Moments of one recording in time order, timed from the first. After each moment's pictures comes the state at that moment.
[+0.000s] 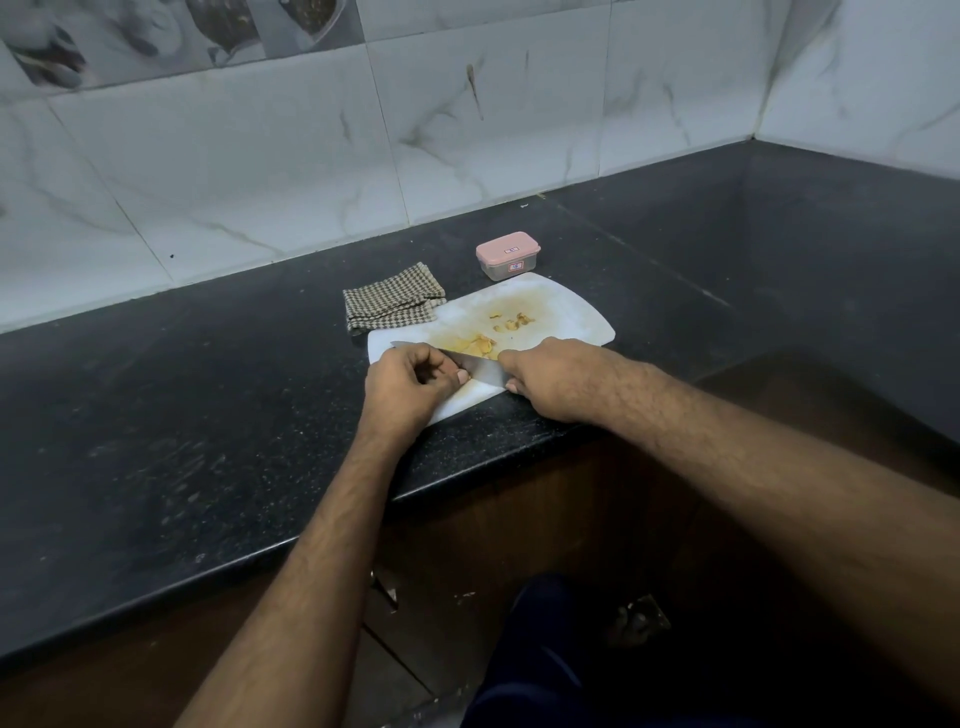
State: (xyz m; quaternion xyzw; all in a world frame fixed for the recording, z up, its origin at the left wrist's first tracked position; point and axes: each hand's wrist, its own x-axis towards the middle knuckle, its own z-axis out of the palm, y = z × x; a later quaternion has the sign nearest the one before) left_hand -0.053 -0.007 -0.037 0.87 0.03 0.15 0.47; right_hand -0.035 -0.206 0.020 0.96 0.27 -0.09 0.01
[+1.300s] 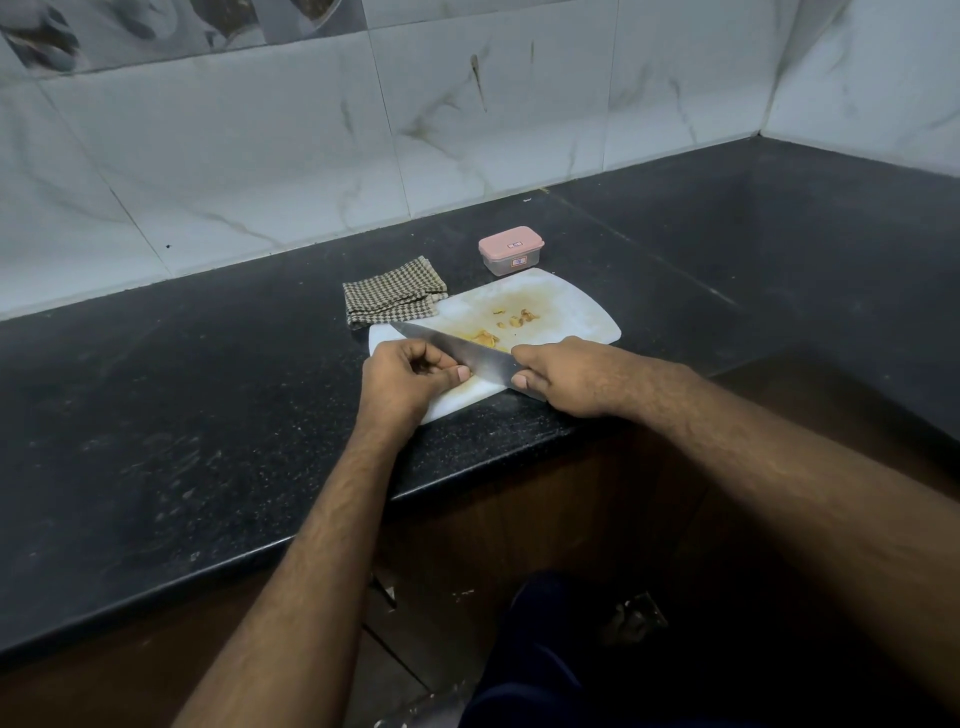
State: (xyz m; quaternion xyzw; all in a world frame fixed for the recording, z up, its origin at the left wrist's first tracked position) left_hand -0.050 -0.006 -0.037 0.84 0.06 0.13 0.52; right_hand -0.031 -0.221 0.019 0.94 0.29 -0.13 -0.08
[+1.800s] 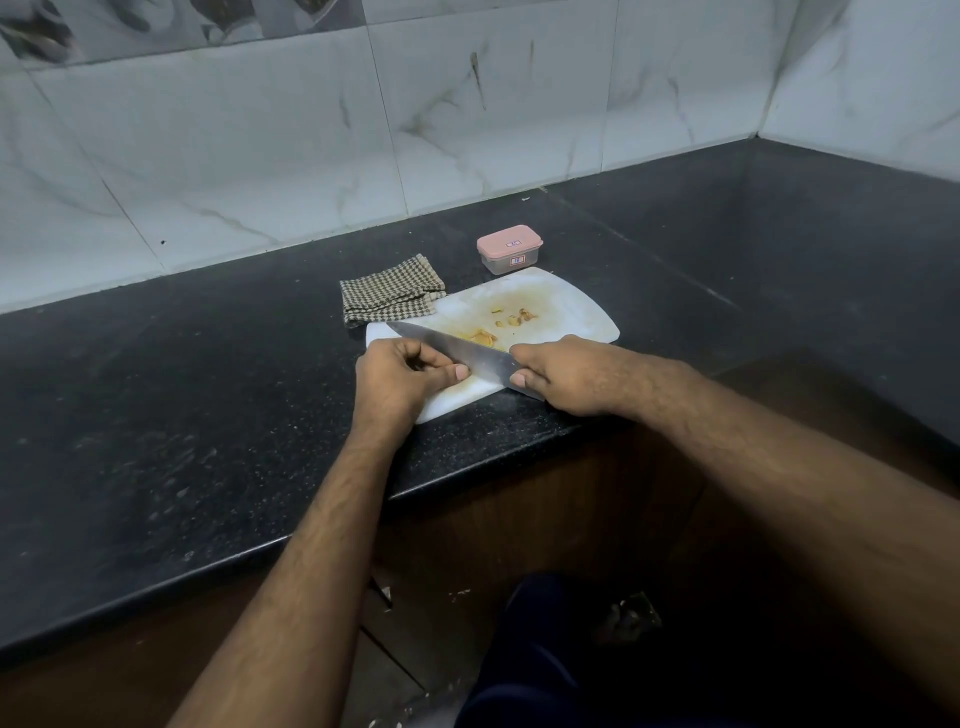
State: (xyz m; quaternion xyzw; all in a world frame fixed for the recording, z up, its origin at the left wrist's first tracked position) left_hand -0.051 -0.007 -0.034 0.84 0.08 0.14 0.52; right_hand -0.026 -0.221 0.016 0.95 0.29 -0.13 -0.07
